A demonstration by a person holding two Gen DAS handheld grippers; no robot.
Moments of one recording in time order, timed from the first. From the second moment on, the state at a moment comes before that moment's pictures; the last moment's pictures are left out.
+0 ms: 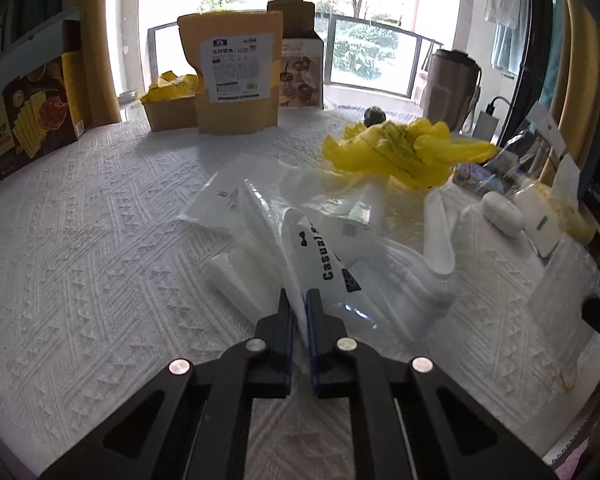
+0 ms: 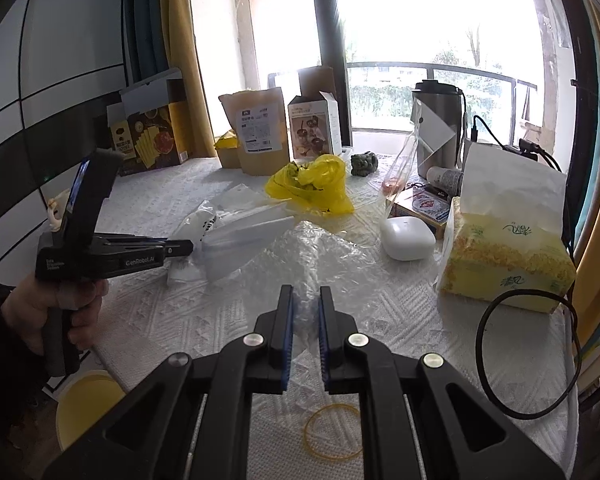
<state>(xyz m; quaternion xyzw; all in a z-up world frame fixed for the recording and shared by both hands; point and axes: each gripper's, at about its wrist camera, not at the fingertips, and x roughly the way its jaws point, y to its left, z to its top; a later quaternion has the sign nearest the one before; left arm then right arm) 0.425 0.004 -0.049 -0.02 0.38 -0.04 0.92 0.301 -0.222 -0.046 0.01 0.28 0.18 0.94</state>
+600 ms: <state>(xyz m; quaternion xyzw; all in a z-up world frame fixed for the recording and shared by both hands) 0.328 0.016 0.033 0.00 0.29 -0.04 0.96 0.241 -0.204 -0.010 0.00 0.25 0.19 0.95</state>
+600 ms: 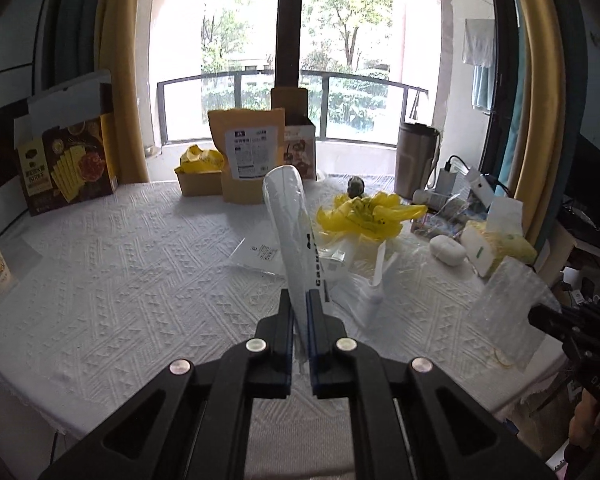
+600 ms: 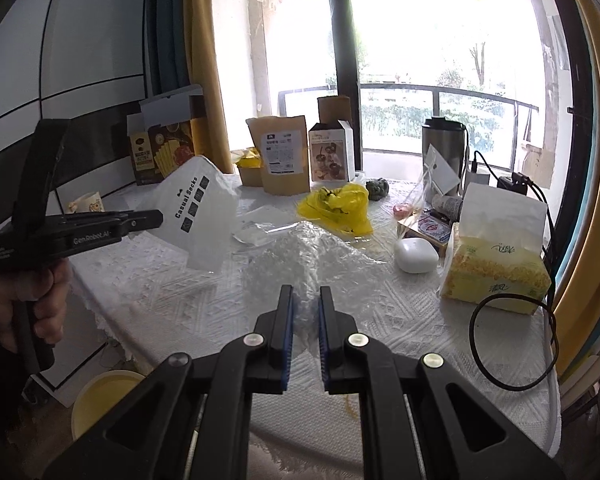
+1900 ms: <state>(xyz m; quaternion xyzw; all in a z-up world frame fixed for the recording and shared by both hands) 0.123 0.065 -0.015 -0.04 0.28 -0.07 0.96 0.110 -0.117 -0.026 -0.05 0.24 0.25 0.94</state>
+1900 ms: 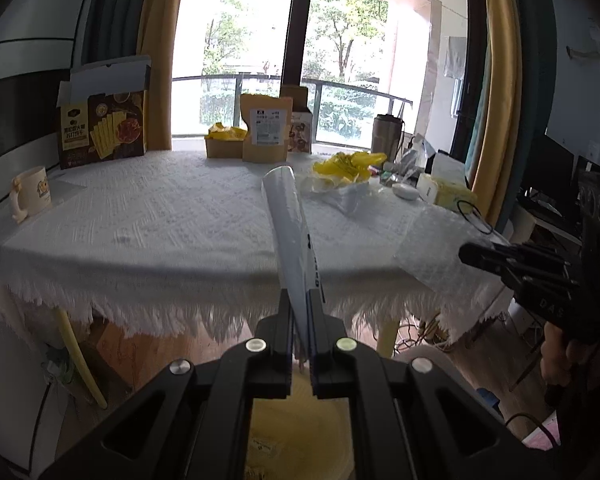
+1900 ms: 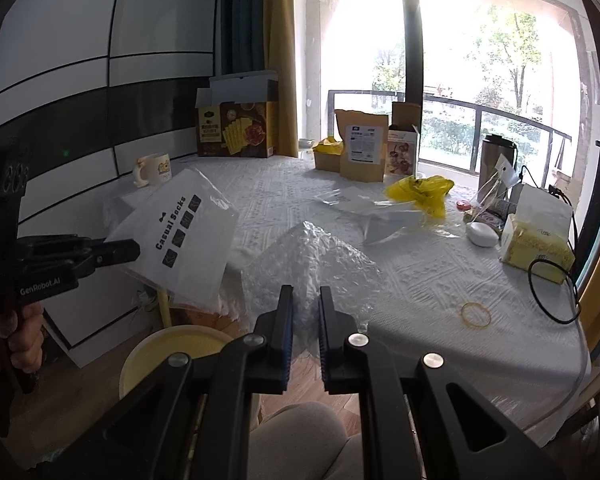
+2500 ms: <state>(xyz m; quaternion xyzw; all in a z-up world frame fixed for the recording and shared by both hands) 0.098 0.082 -0.106 -0.06 0.38 -0.04 0.92 0.091 -0.082 -0.058 -0.08 0.27 0.28 0.92</state>
